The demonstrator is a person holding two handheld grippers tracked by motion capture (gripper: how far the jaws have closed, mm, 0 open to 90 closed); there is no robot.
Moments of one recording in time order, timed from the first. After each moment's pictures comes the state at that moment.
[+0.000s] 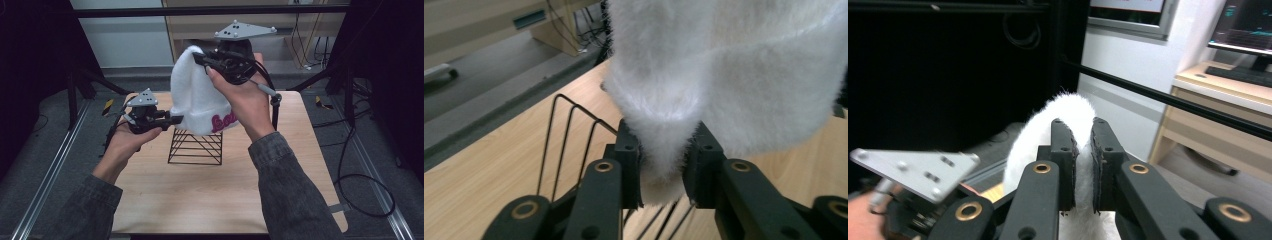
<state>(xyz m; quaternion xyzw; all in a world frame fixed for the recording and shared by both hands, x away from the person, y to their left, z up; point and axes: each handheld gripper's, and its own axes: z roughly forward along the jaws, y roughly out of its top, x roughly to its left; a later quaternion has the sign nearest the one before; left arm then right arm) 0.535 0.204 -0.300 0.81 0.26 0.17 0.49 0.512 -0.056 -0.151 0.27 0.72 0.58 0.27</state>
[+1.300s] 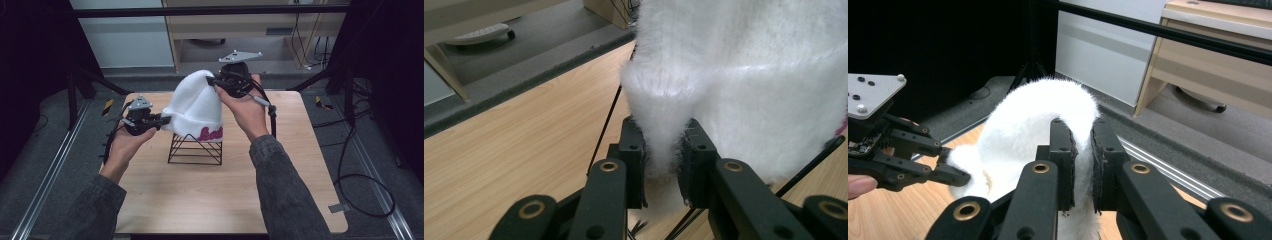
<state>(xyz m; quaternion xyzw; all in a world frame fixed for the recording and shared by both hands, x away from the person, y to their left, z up) 0.564 0.233 -0.350 0.81 0.34 0.20 0.44 0.567 -0.065 -0.235 0.34 0.76 0.51 0.24</state>
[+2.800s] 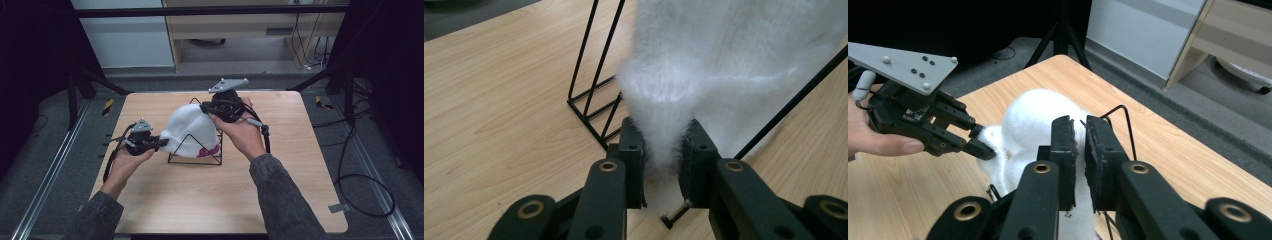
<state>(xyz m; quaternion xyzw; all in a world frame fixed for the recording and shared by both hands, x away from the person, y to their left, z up) 0.550 0.251 -0.422 0.83 0.35 0.16 0.41 0.545 -0.048 -0.285 0.30 0.81 0.47 0.20</state>
